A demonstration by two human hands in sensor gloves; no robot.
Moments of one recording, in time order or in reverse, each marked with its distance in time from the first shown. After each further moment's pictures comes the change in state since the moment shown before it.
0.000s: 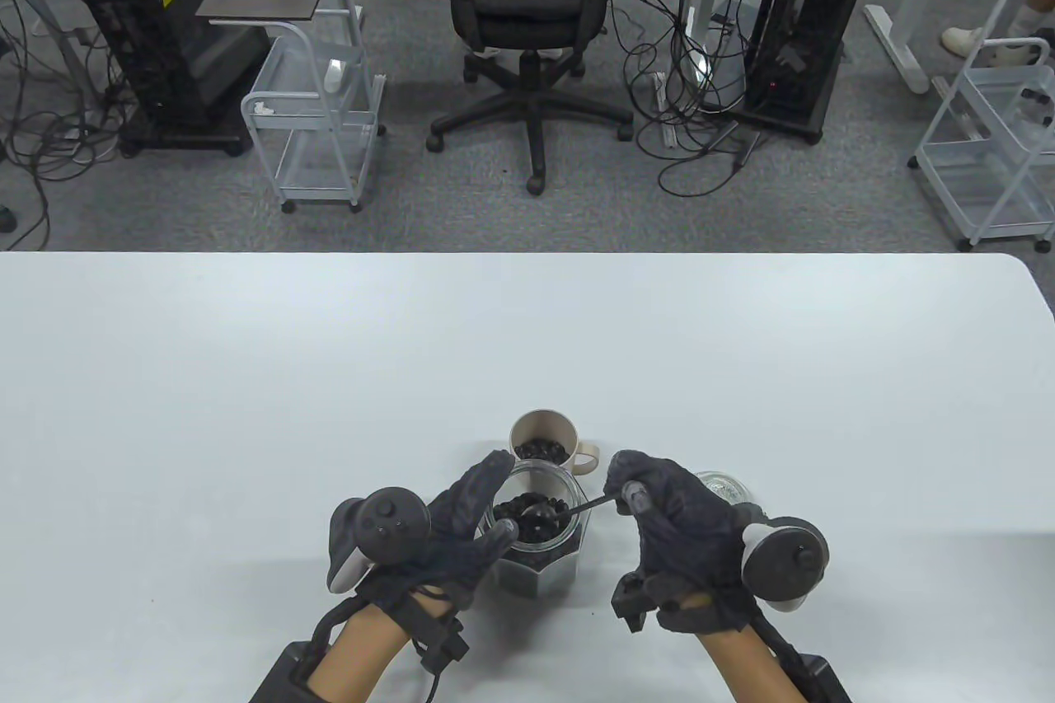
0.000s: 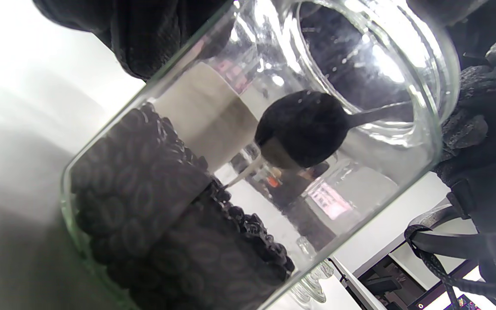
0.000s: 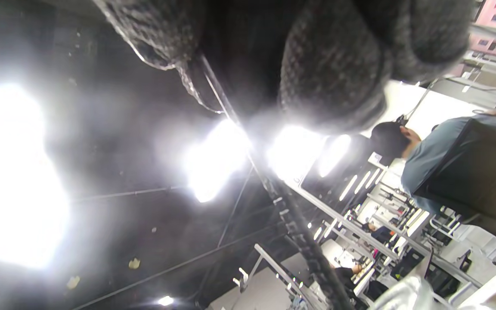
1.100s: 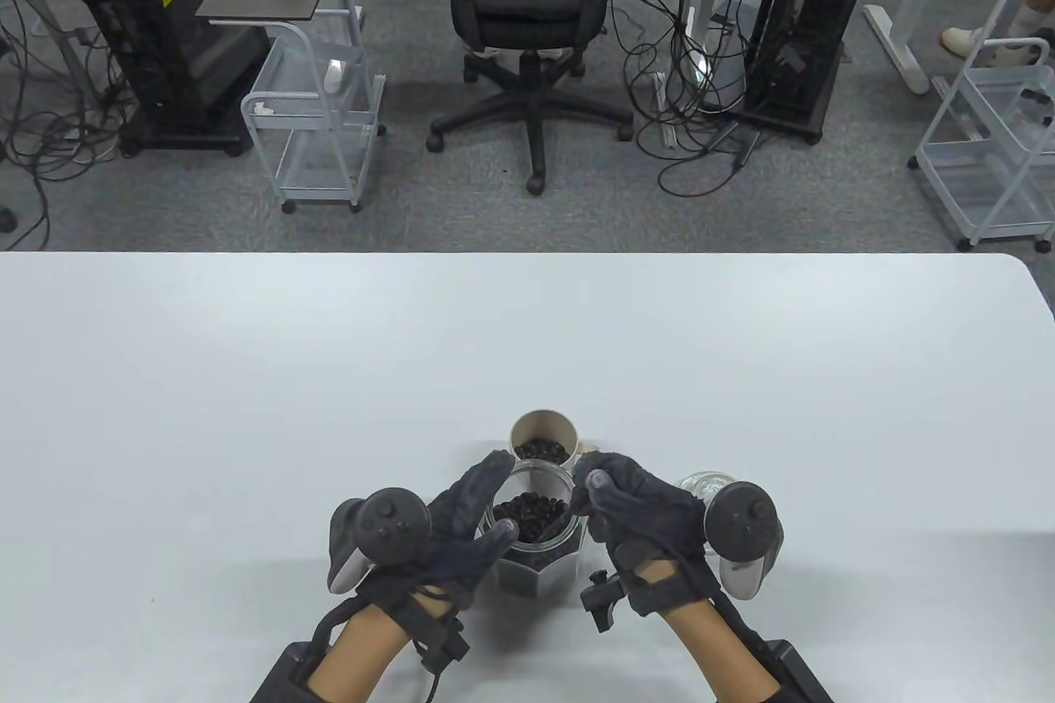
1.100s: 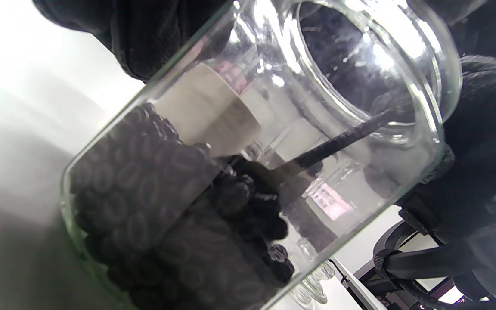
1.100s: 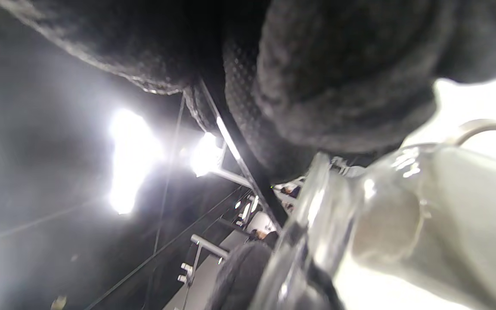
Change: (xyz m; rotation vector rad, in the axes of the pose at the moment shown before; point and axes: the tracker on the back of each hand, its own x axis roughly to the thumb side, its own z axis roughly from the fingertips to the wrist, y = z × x) left_hand 0.000 0.000 0.000 0.005 0.000 -0.004; right_hand -0.041 0.028 0.003 -0.026 0.424 -0.137
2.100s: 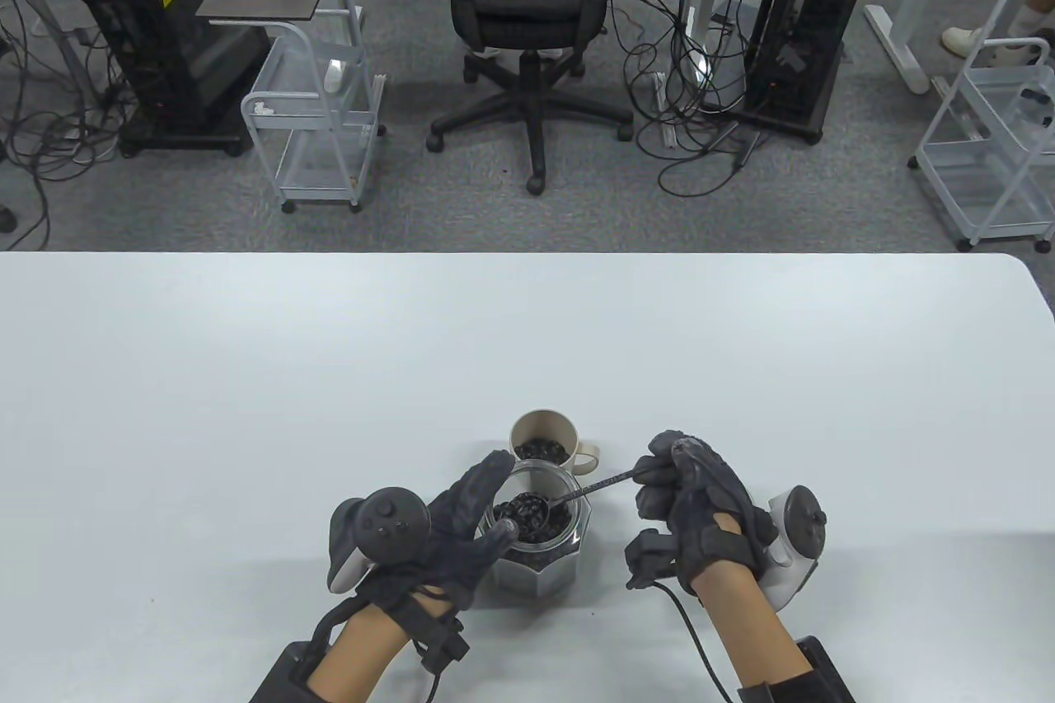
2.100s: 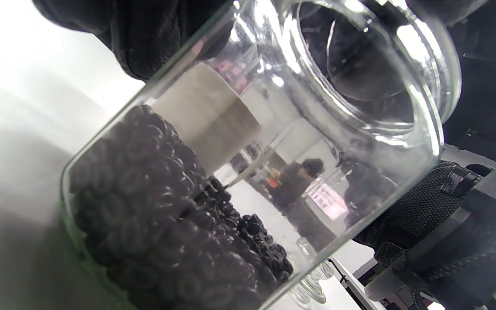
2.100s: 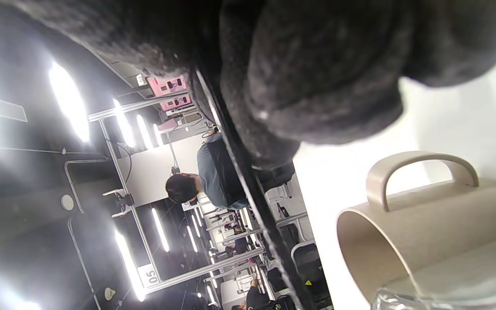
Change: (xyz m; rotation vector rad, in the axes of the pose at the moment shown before) left_hand 0.000 0.000 0.000 -0.002 0.000 0.003; right_hand -0.059 -0.043 0.006 -0.264 0.501 -0.502
